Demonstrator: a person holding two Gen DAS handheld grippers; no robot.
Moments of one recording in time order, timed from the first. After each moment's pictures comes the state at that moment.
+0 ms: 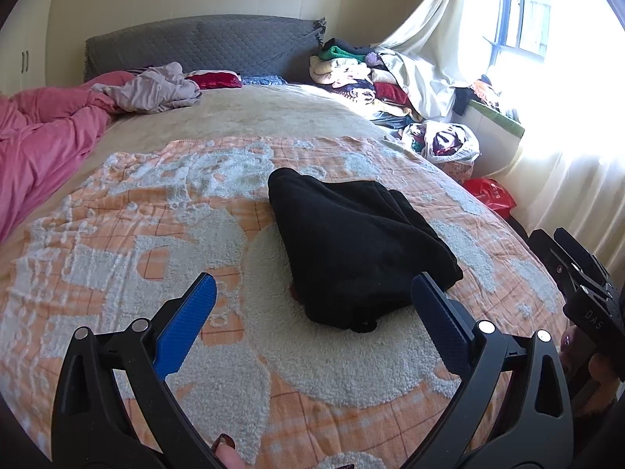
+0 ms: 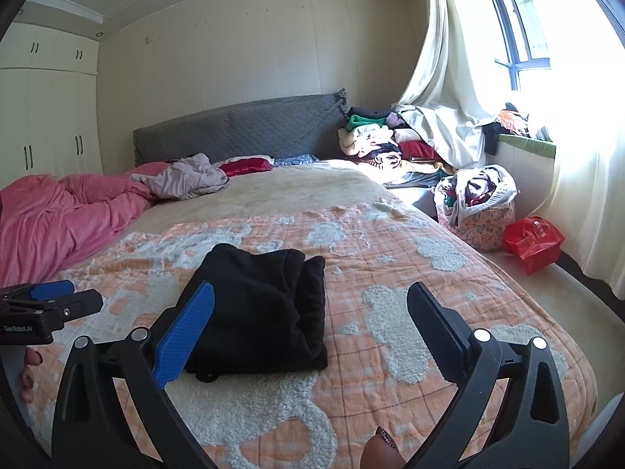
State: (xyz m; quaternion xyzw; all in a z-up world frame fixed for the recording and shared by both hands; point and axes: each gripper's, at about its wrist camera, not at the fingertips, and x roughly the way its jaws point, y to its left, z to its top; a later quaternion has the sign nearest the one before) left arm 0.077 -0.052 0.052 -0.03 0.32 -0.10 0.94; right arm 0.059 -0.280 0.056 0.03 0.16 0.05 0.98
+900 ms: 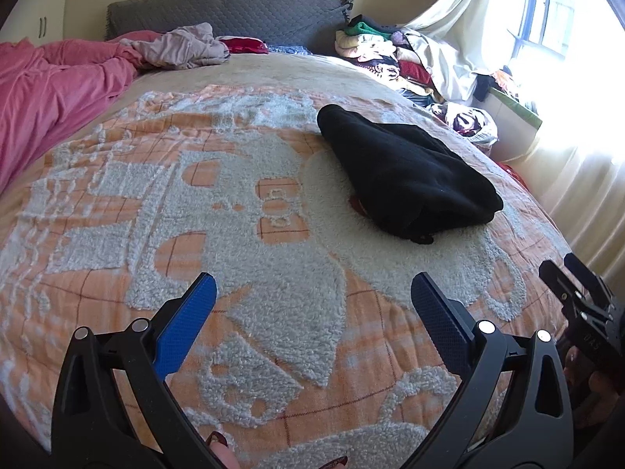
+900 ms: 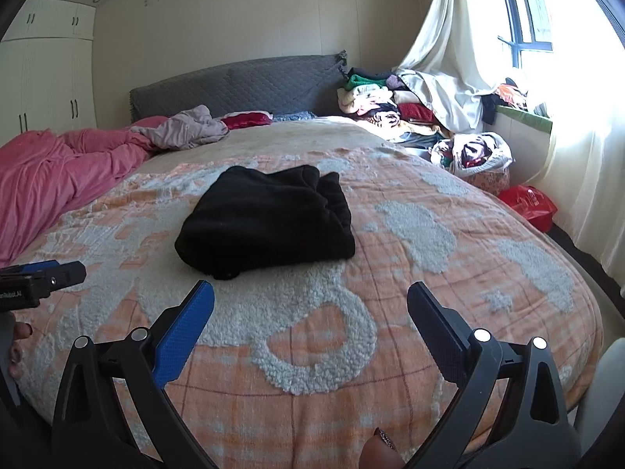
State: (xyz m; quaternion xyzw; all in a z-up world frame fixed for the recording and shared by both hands) left arm 0.034 0.007 -0.012 -0.06 0.36 -0.07 0.93; right arm 0.016 -0.238 -0.025 0.02 0.25 0.04 0.97
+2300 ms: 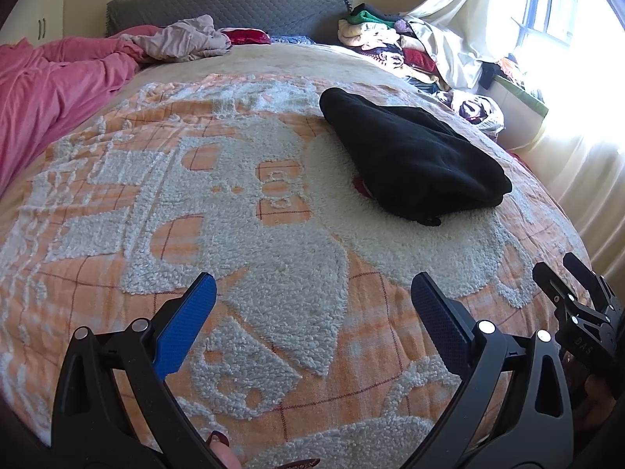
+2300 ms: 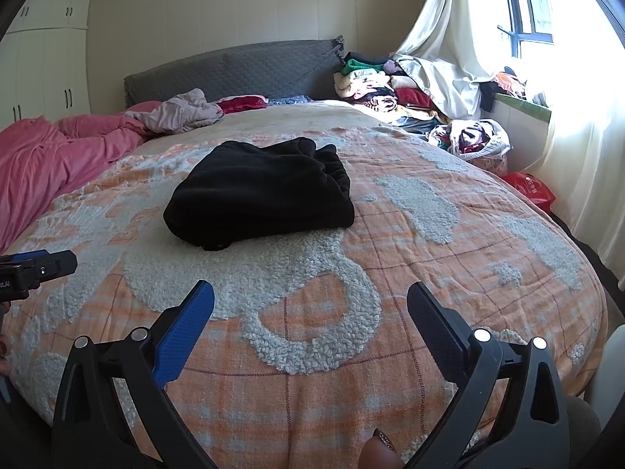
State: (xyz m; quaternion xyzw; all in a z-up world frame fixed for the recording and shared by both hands) left arm 0.033 -0.002 -0.020 -0.05 0.38 -0.06 0.92; right arm 0.020 -0.236 -0.039 0.01 0.27 0.03 0.96
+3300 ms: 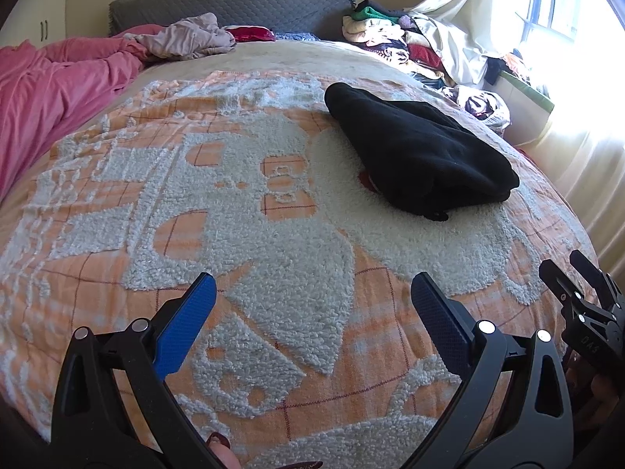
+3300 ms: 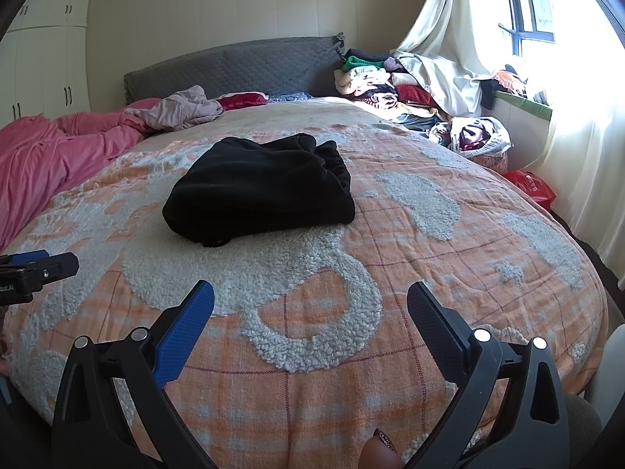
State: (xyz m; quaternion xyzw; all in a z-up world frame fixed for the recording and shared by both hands) left arm 0.034 -0.003 -0.023 -0.04 0.38 -0.05 0.92; right arm 0.020 -0.238 -0.044 0.01 0.27 0.03 0.96
